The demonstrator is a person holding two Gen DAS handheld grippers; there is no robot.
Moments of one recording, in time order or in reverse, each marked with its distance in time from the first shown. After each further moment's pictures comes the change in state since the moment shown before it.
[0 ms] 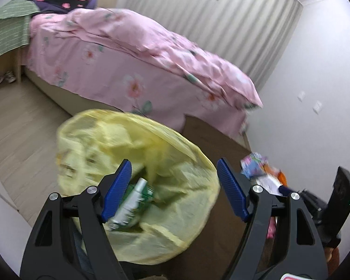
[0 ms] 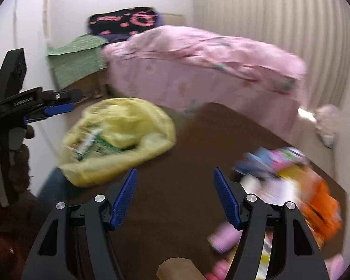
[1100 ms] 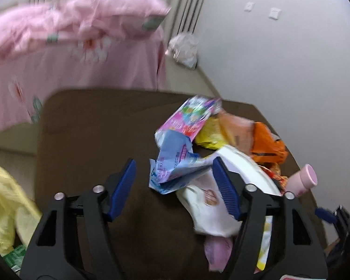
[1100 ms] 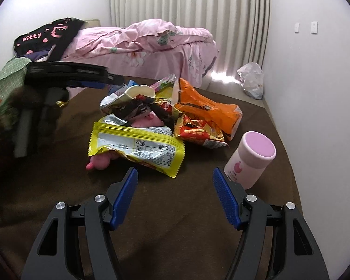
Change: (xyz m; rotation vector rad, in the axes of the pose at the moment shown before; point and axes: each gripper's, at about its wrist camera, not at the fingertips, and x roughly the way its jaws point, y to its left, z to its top) left arm 0.215 -0.195 -0.021 0.382 0.352 -0.202; right arm -0.074 -0.089 -0.132 0.238 0.015 -0.343
